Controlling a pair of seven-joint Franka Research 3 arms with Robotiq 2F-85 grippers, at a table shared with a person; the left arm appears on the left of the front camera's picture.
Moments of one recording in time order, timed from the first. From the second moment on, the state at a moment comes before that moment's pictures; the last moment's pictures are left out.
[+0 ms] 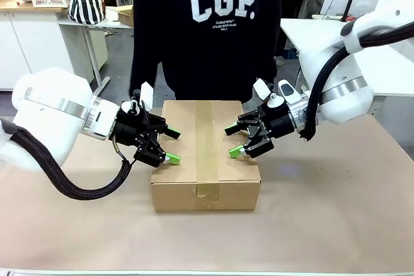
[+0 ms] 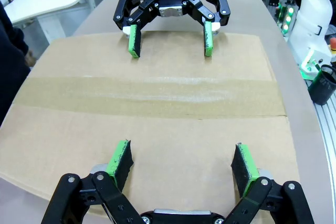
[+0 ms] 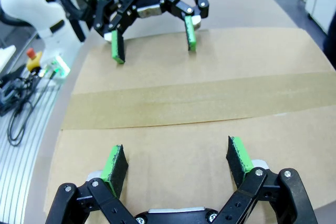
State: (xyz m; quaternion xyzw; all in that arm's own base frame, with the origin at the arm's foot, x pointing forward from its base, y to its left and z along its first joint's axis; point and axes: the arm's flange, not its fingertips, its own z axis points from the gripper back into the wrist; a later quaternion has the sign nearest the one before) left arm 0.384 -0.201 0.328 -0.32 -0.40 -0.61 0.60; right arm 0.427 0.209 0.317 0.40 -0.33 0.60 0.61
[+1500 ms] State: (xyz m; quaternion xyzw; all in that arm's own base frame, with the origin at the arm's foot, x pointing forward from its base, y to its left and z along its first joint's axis) left arm 0.383 -0.202 0.327 -0.34 -0.40 -0.61 0.60; right arm 0.428 0.209 0.317 0.41 -0.33 0.59 0.61
